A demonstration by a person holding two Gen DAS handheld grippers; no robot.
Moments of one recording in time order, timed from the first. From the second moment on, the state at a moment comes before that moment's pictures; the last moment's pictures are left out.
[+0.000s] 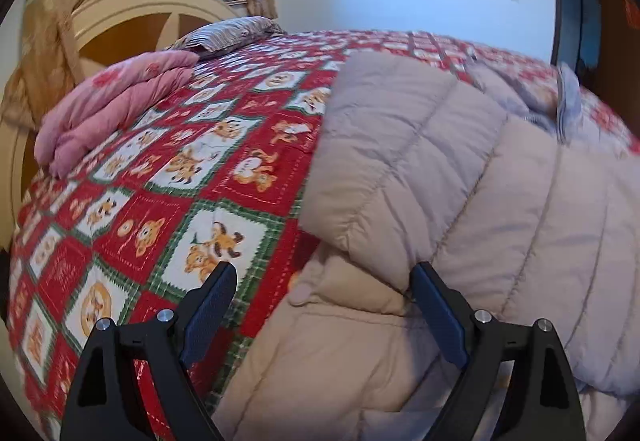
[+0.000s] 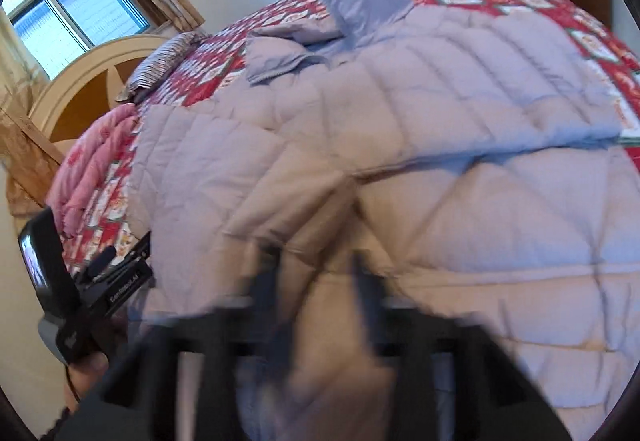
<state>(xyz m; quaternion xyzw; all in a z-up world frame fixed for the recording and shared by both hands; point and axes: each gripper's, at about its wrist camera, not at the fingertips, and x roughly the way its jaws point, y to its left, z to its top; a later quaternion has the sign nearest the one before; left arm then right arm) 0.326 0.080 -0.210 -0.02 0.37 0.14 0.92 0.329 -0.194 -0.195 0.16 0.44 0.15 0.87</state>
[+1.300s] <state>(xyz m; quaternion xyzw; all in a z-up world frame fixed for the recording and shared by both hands) 0.360 0.103 -0.137 -0.04 0.37 0.14 0.92 0.307 -0.287 -0.131 0.10 0.35 0.00 0.93</state>
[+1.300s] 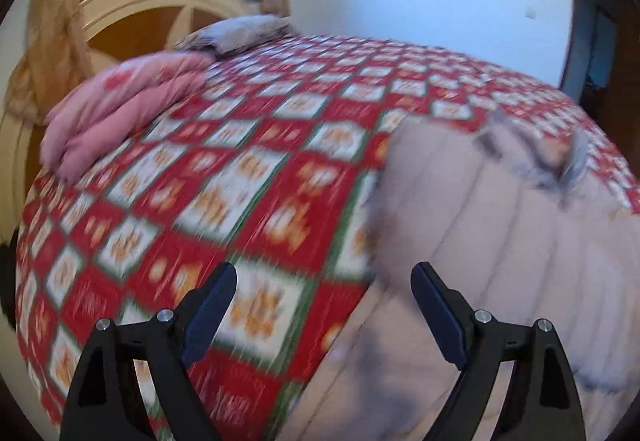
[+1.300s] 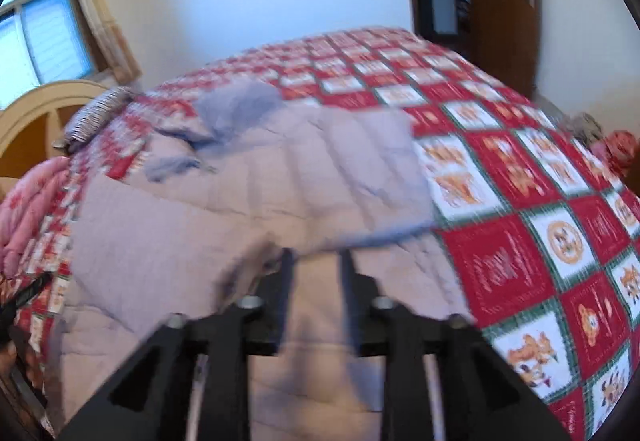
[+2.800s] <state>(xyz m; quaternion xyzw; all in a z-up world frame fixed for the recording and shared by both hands) 0.460 0.001 -0.217 0.01 0.41 0.10 0.91 0.396 -0.232 -0.204 0.00 0.40 -0.02 0.91</state>
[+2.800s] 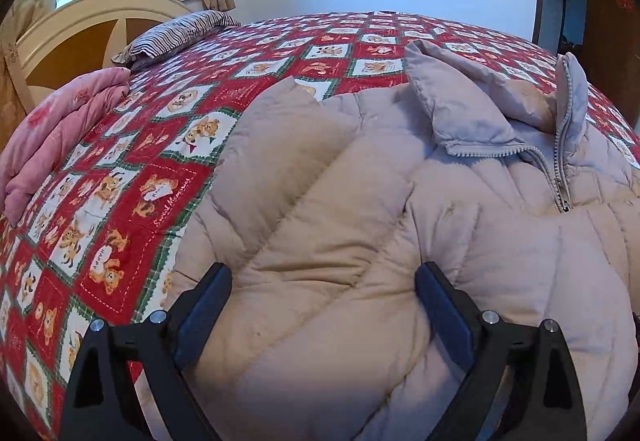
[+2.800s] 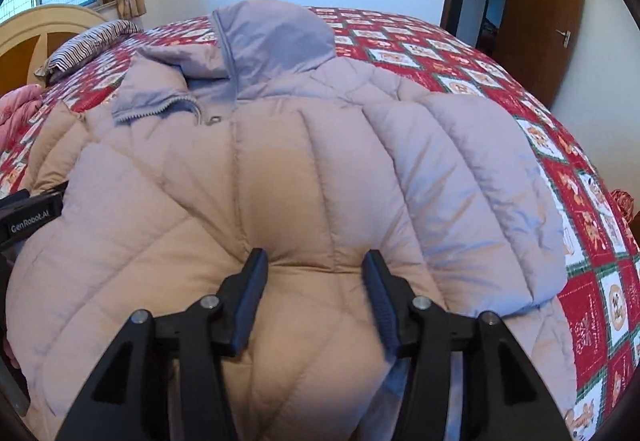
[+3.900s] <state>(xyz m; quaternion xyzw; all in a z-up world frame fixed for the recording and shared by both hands) 0.456 0.006 -0.206 0.00 0.42 0.09 0.90 0.397 -0.228 -0.207 -0.02 0.40 -0.02 0.91</state>
